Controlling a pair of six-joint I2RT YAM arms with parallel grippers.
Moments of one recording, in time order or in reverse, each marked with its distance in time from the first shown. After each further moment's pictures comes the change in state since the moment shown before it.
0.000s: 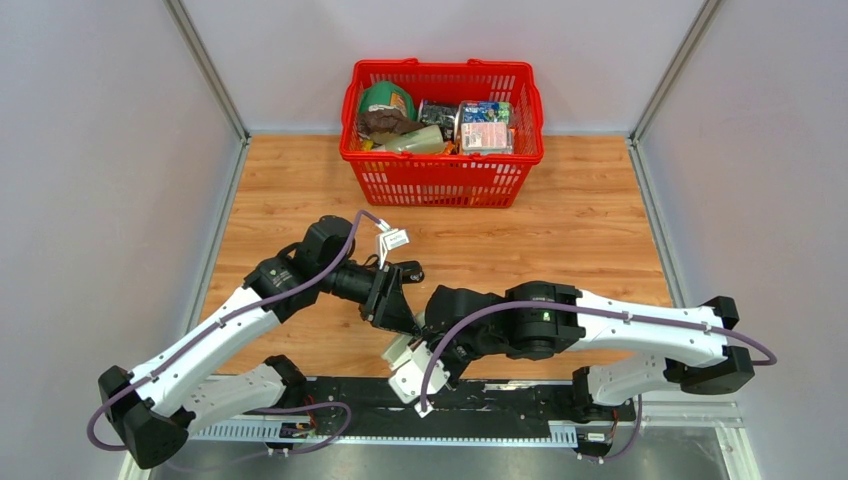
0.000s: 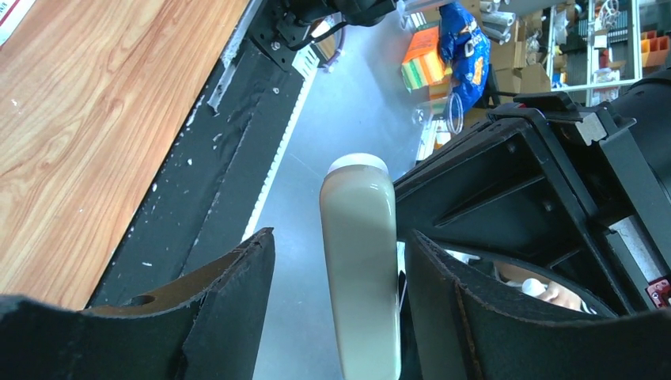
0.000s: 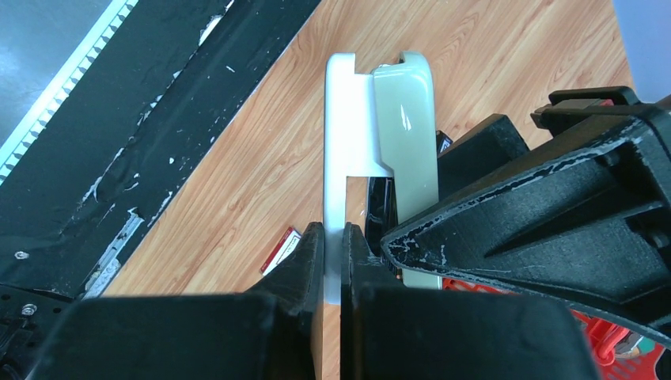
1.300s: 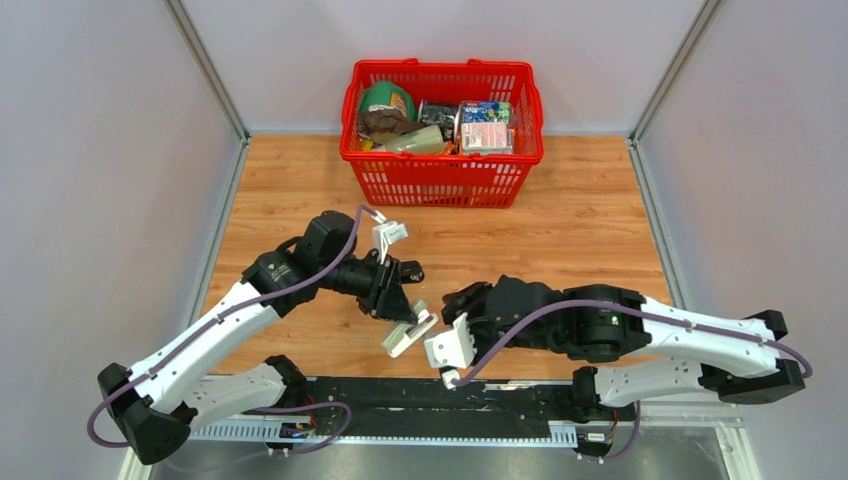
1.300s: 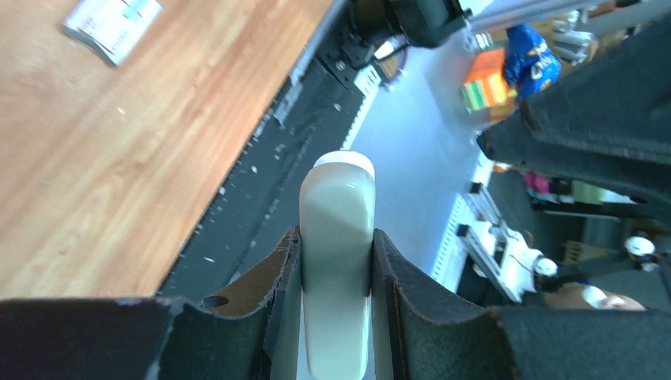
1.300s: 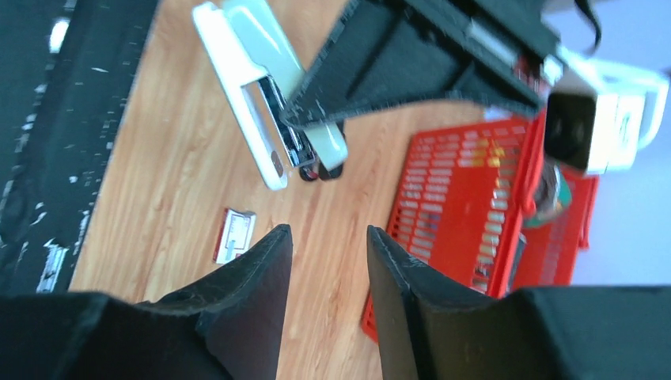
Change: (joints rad) left arm -0.003 0.025 0.044 -0.083 -0.125 0.085; right arm -0.007 -0.216 -0.117 0.154 0.206 0.081
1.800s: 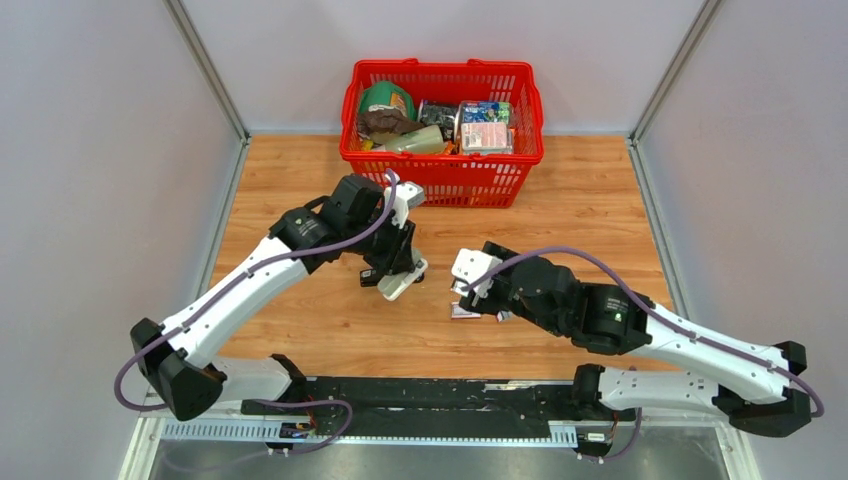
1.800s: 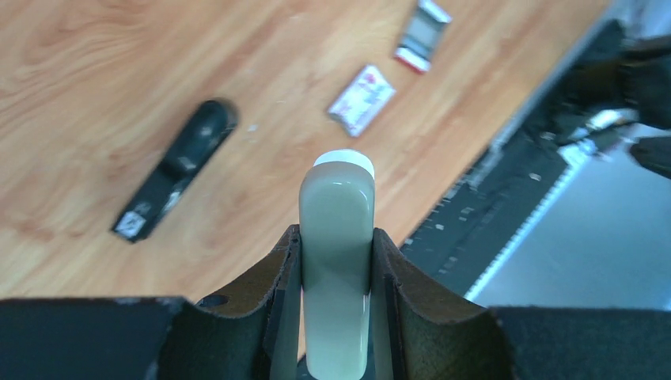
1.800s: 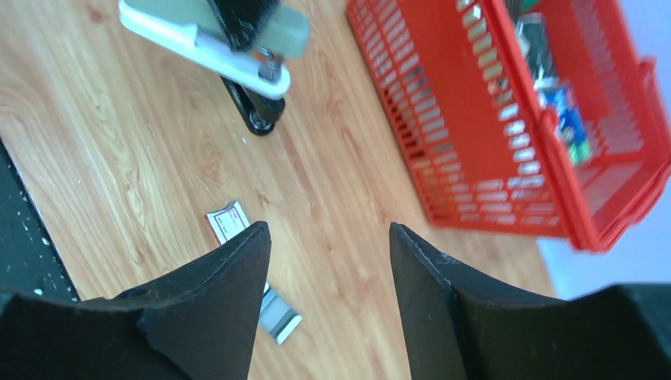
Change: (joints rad) left arm 0.013 0.258 0.324 -0.167 -0.443 0.322; right arm -0.220 -0.185 -0.256 0.257 0.227 0.388
